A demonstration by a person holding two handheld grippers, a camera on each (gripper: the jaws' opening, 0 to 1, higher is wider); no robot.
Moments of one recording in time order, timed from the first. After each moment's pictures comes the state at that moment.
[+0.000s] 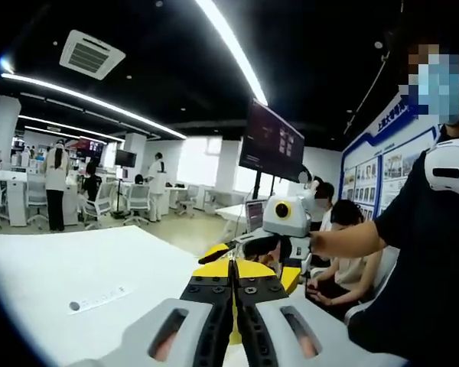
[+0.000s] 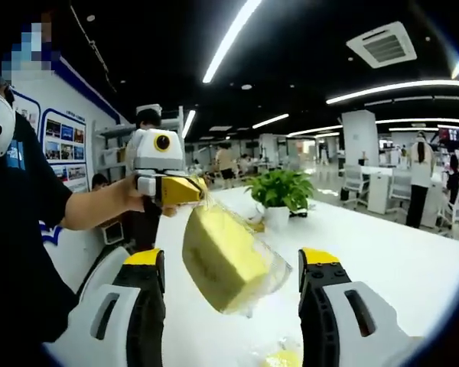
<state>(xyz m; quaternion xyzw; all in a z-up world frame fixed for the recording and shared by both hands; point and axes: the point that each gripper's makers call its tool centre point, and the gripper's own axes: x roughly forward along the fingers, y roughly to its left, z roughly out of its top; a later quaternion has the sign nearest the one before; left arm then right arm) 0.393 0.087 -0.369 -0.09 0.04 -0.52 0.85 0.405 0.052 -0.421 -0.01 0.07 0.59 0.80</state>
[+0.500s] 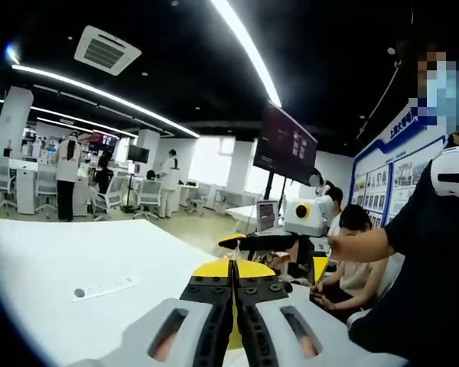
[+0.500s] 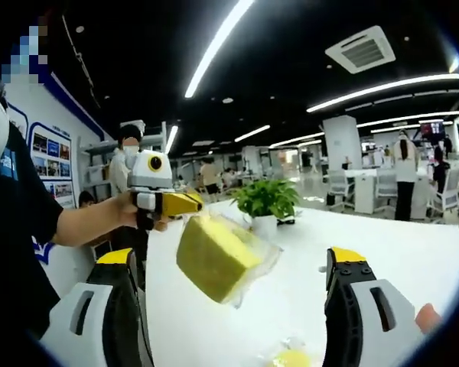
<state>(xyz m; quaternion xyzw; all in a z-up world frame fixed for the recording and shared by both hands) 0.400 0.110 -0.383 -0.12 0.06 -0.48 0.87 0.403 0.037 -0.413 0.05 0.05 0.55 0.83</state>
